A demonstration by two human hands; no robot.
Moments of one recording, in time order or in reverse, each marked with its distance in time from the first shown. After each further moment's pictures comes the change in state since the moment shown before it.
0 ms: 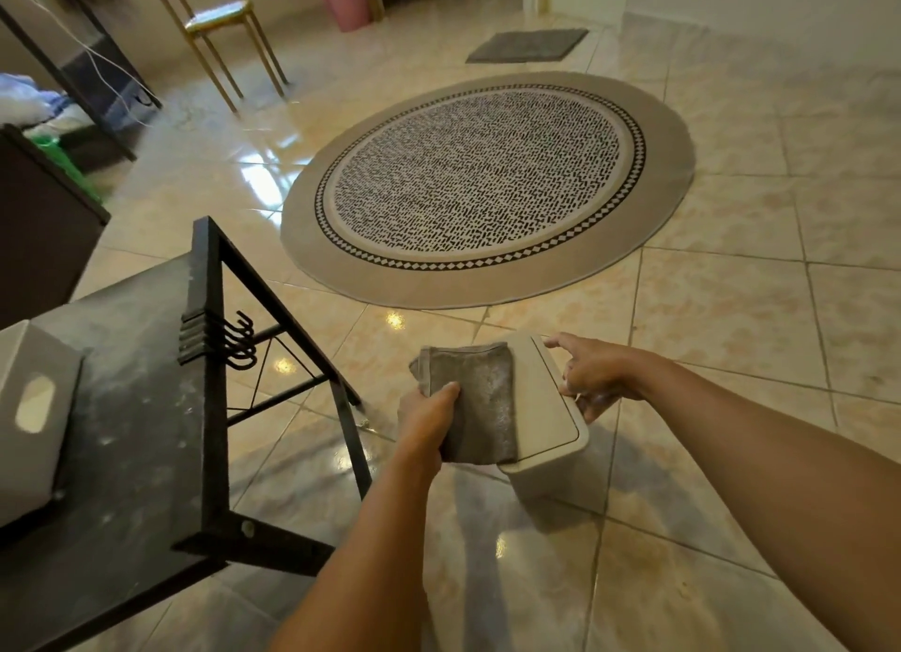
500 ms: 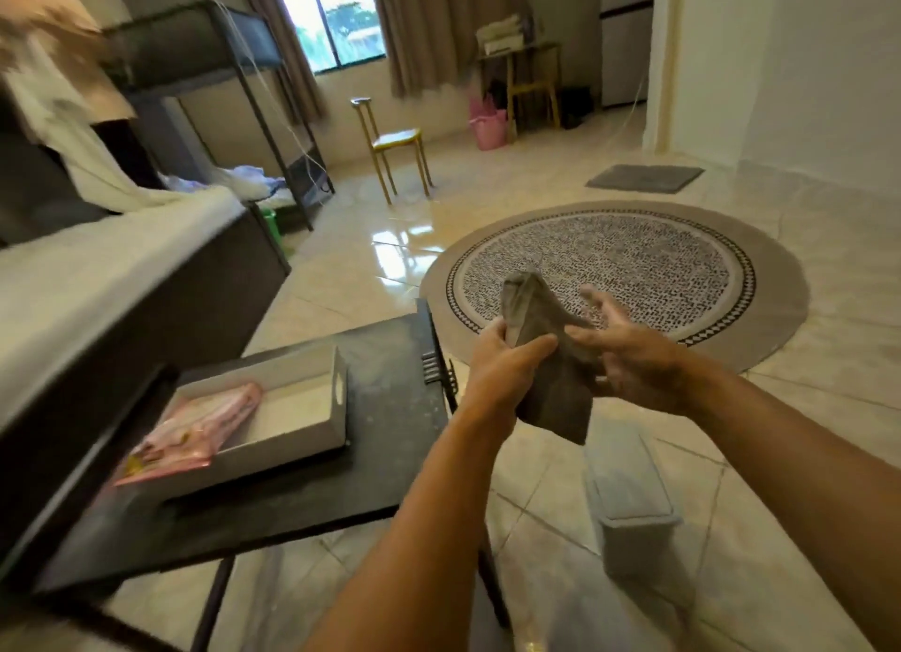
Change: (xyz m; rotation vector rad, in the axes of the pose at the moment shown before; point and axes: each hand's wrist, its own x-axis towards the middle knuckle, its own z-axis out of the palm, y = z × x) left_hand -0.199 0.142 -0.085 -0.179 -0.172 0.610; right_hand -0.190 -0.174 0.025 0.630 -0.205 -0.576
